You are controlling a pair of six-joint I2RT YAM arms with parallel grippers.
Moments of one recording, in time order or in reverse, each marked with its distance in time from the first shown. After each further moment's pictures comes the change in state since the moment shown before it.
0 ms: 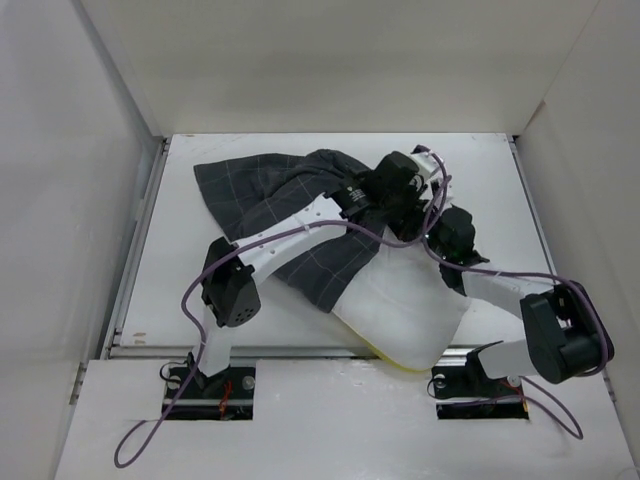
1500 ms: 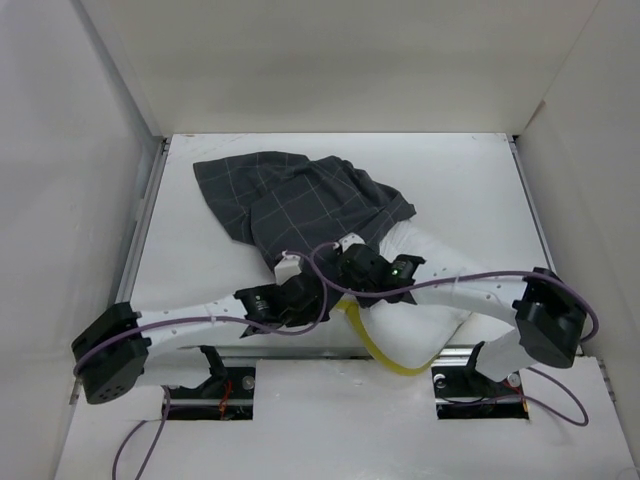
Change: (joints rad) left arm -0.069 -0.833 -1.438 0.222 -0.163 -1.020; right arm 0.662 0.116 0.383 -1.219 0.504 -0.190
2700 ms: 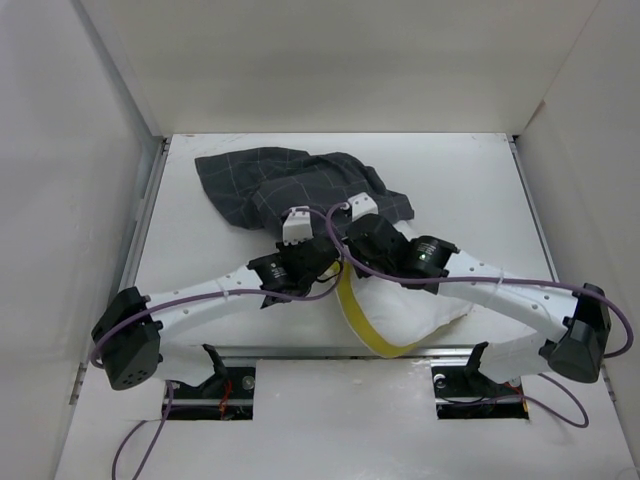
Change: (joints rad) left arm 0.053 0.163 0.331 -0.089 -0.443 0.189; right arm 0.000 -0.135 0.234 -0.080 0.141 0.013
